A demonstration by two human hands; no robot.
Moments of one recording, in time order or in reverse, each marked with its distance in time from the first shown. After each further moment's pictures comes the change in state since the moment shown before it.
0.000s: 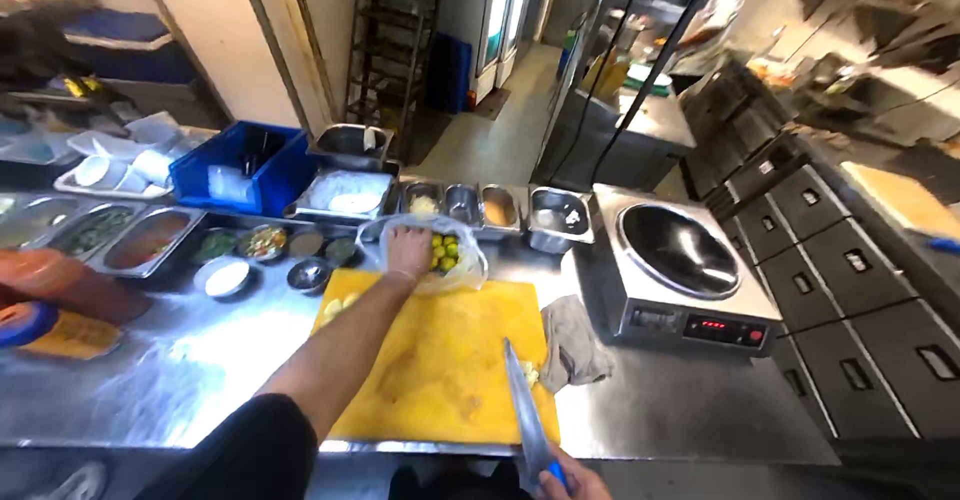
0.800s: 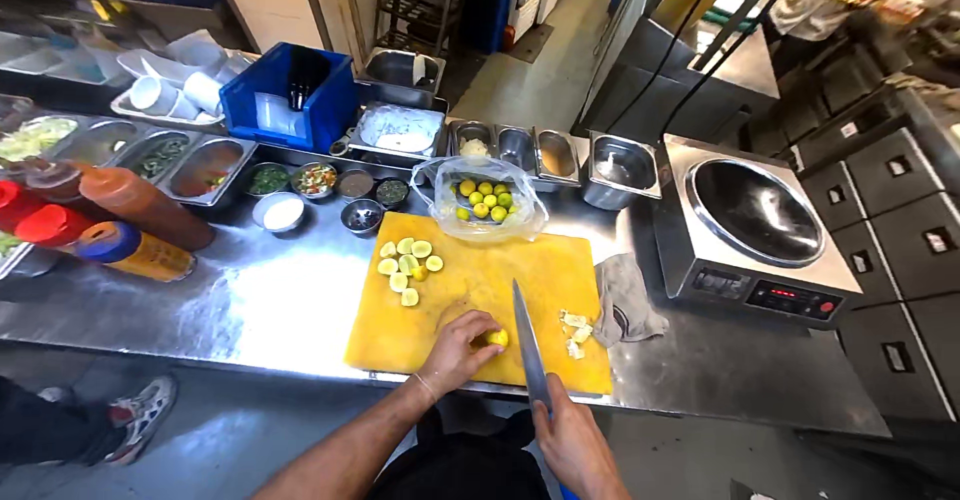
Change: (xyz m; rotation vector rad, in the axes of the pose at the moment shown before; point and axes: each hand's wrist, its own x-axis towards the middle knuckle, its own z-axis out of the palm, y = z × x) left_hand -0.242 -0.006 0.058 -0.837 -0.080 0.235; right_hand 0.006 -0.093 0.079 -0.672 -0.078 0.109
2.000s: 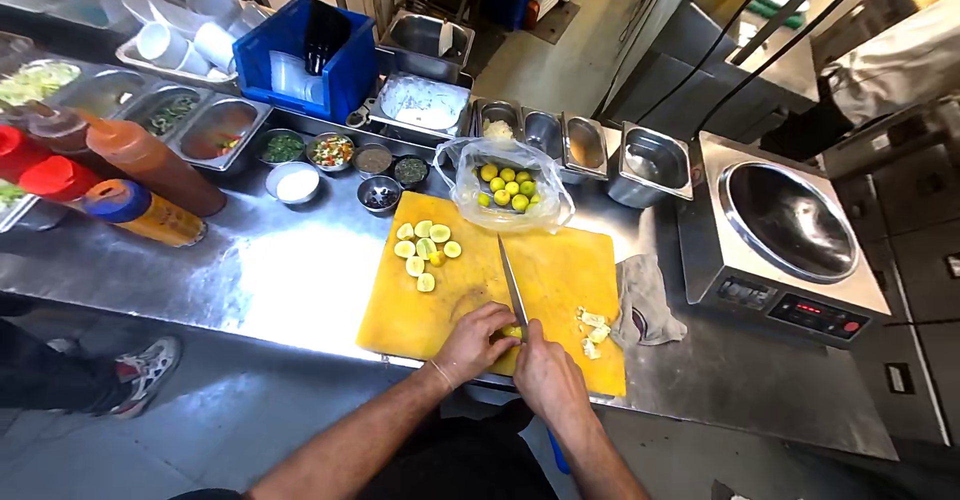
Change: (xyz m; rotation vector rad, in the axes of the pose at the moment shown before) left_hand 0.001 -0.003 0.003 0.036 0.015 0.091; right_hand 0.047 -0.071 -0.004 -0.341 0.028 -0.013
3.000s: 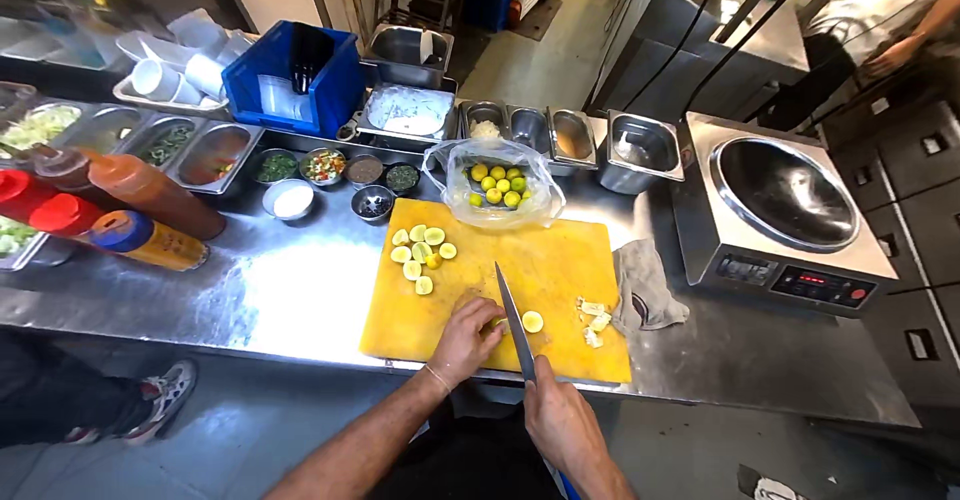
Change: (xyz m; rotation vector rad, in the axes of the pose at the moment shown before) left_hand -0.008 -0.001 -0.006 0.100 0.109 -0.041; right_hand -0.041 0.026 0.033 0.146 -0.009 -0.046
